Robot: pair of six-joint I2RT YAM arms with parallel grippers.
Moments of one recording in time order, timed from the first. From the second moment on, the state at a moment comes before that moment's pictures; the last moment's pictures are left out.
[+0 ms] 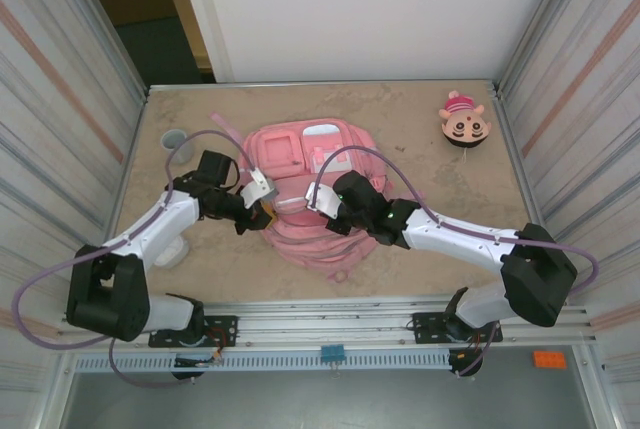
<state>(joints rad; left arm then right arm) -0.28 1.32 0.83 -0.66 0.72 0.65 0.91 1.39 0.87 -0.17 0.09 -0.42</state>
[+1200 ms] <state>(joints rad) -0.45 1.06 0.40 -0.03 0.71 -0.32 0.84 0.95 0.62 -0.11 -0.04 0.63</state>
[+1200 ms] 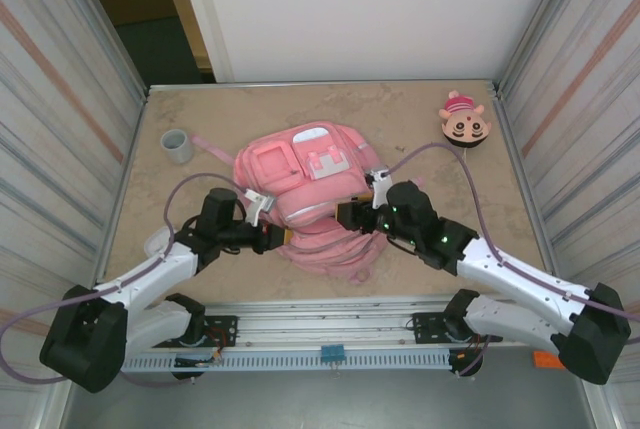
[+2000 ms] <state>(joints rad) -0.47 1.07 0.31 0.16 0.73 -0.36 0.86 1.36 0.54 0.39 -0.18 1.45</state>
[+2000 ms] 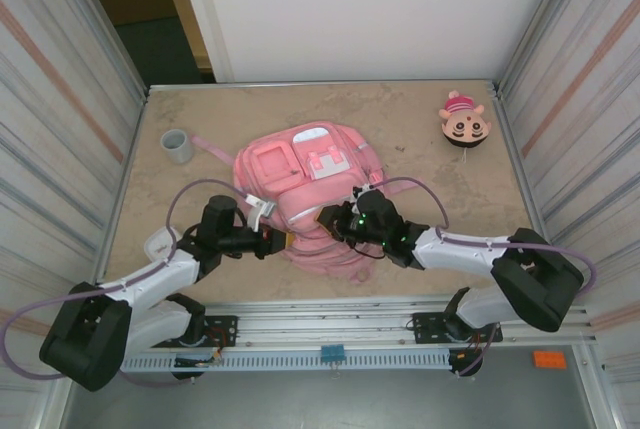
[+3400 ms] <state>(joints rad) -0.70 1.23 0.72 -0.26 0.49 0.79 0.44 0.87 0.72 -0.54 -0.38 0.59</state>
